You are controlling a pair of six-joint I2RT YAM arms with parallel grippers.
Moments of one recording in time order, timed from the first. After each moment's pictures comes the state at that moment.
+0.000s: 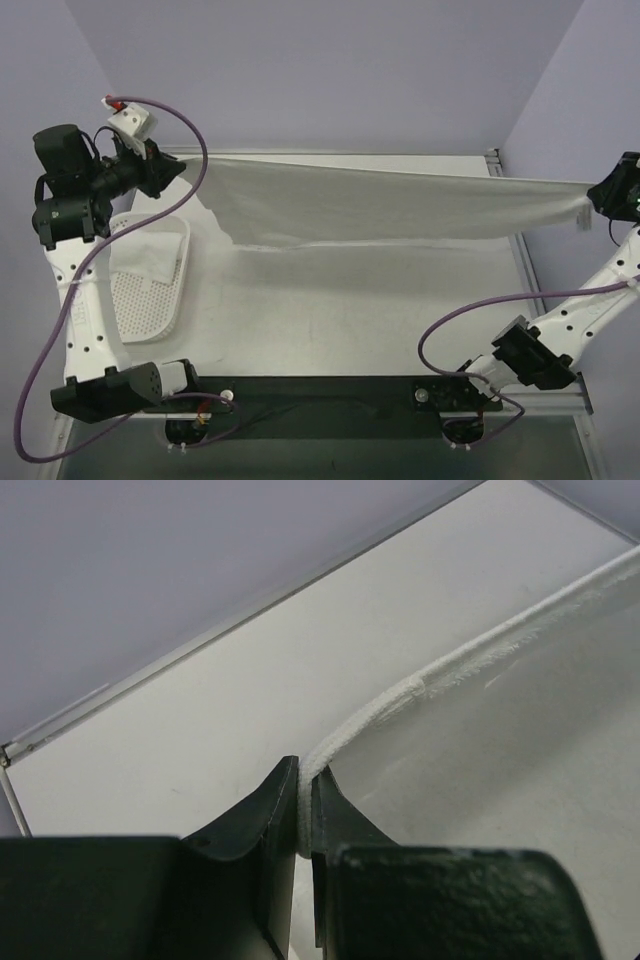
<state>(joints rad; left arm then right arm) 0.23 1.31 1.69 -0.75 0.81 0.31 -0.83 1.47 2.13 -1.31 -0.62 -0.45</state>
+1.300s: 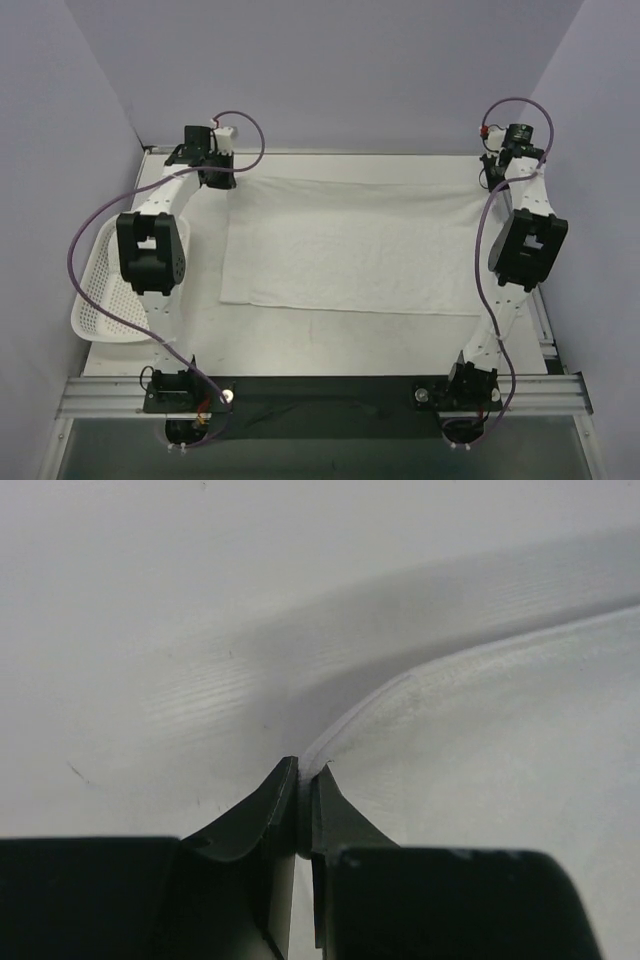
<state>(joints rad) -0.06 2.05 1.75 -0.50 0.22 0.07 -0.28 2.15 1.94 -0.72 0.02 -0.46</state>
